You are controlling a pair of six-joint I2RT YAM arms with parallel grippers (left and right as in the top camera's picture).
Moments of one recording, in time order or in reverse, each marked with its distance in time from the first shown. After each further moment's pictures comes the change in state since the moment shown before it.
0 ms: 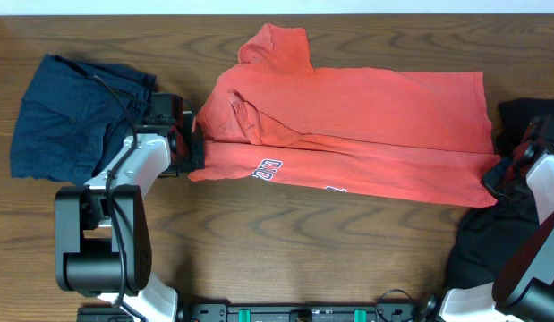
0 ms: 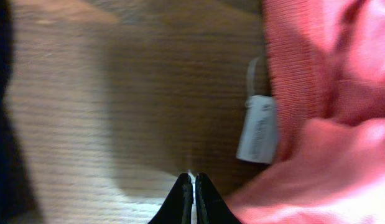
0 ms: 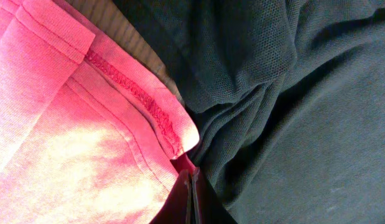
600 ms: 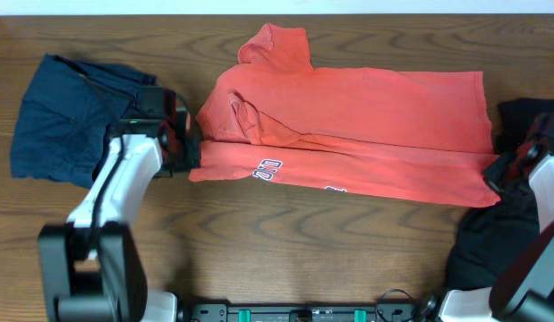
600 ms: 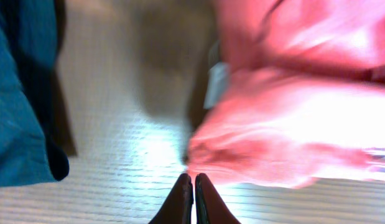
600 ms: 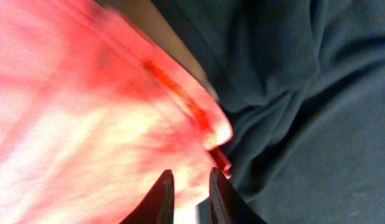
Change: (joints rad) left arm 0.000 -0.180 0.076 -0.216 0.070 -0.029; right arm 0.000 -0.073 0.024 -0.001 -0.102 -0.010
